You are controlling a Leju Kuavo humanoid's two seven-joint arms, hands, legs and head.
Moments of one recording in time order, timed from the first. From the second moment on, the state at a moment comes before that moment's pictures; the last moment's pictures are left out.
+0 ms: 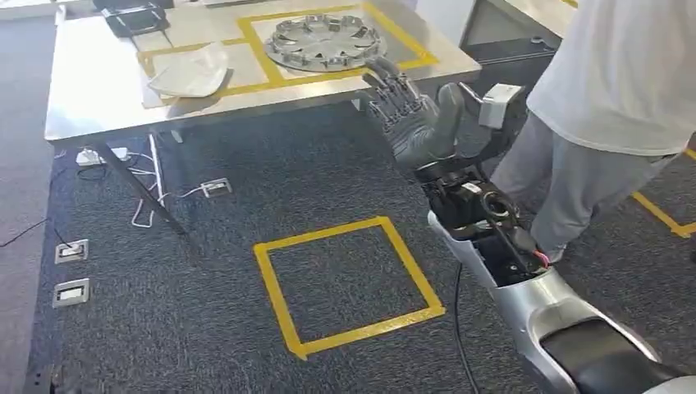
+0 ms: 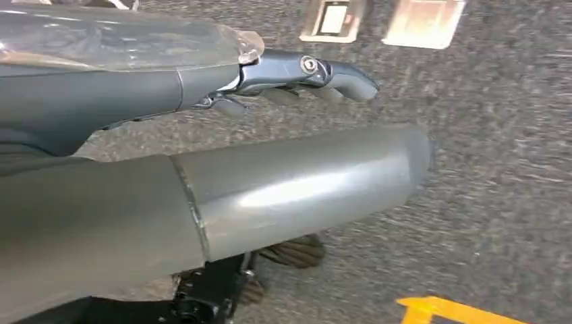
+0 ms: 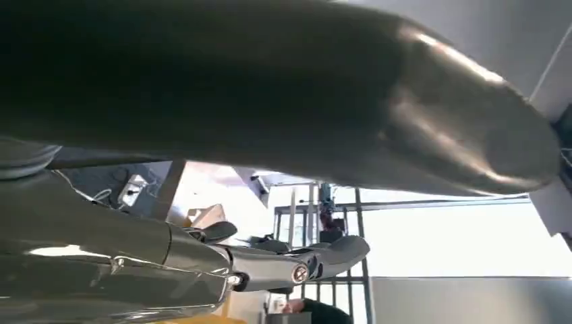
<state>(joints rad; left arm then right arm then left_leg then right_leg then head) -0.38 0.13 1.02 -0.19 -0.75 0.14 -0.02 -0.57 -0.08 0.30 -1.54 -0.40 0.14 -0.18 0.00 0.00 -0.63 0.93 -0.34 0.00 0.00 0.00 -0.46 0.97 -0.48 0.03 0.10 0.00</state>
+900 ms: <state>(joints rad) -0.36 0.14 1.03 -0.19 -0.75 0.14 -0.04 -0.56 -0.09 0.28 -1.54 -0.39 0.13 -0.16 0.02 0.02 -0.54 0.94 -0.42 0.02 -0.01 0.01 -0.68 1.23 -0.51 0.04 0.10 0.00</state>
